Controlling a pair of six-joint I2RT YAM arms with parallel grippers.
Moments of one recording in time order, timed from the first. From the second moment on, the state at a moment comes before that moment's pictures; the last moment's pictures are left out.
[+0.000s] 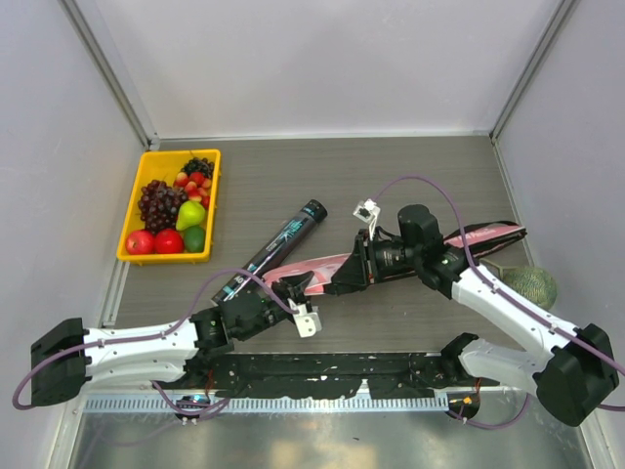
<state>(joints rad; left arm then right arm) -1.20 0.89 0.31 0.46 -0.20 0.78 0.60 1.07 0.74 -0.11 -0.83 0.38</state>
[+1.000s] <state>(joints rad) -1.20 0.85 0.32 0.43 -0.22 0.76 0.60 0.67 0.67 -0.33 -0.19 0.36</state>
